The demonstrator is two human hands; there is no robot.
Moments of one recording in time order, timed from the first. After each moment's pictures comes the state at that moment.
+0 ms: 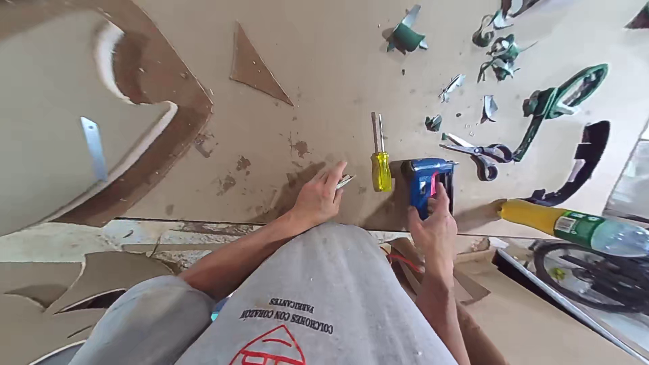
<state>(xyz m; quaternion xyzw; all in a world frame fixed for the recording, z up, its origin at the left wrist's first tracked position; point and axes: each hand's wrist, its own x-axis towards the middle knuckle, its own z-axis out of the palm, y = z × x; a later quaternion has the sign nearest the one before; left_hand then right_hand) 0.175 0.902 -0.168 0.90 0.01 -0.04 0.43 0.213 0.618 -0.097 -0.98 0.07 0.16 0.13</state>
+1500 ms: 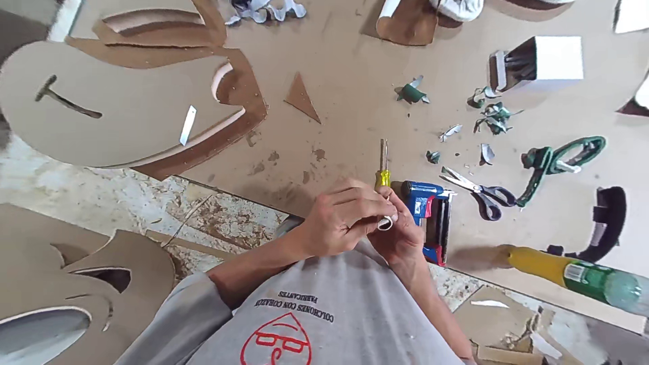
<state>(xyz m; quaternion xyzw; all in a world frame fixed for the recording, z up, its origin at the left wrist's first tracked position) 0.155 0.870 -0.026 0.77 -0.14 0.25 0.57 0.211 0.704 -0.055 -0.22 -0.08 0.40 0.88</state>
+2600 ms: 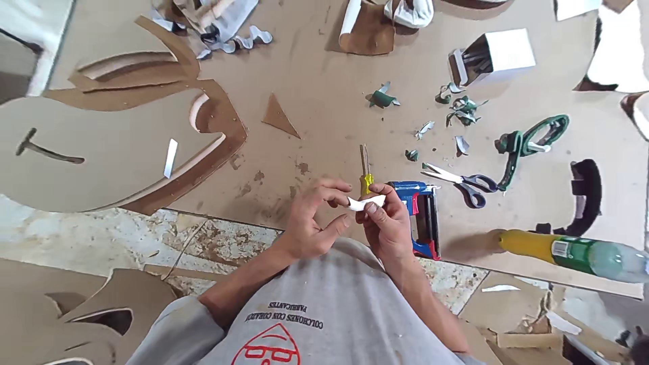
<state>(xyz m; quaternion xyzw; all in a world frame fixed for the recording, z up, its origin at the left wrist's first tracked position) 0.161 0.884 -0.039 0.74 -0.08 0.19 0.64 0.218 0.706 -0.048 -0.44 -0.05 0.24 0.86</state>
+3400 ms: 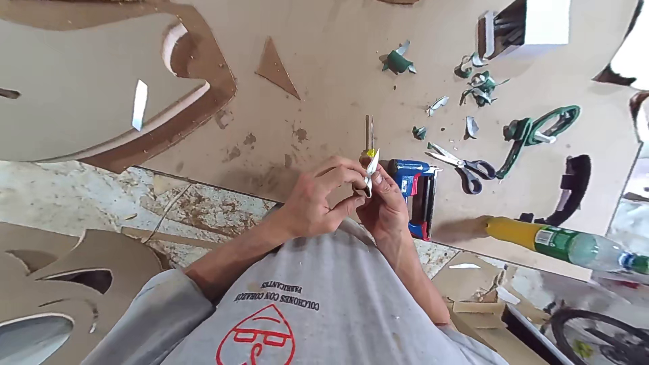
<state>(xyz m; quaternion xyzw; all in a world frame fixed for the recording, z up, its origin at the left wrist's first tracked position) 0.155 0.877 -0.035 0.79 -0.10 0.15 0.58 0.214 0.708 -0.057 -0.31 0.04 0.35 0.88</state>
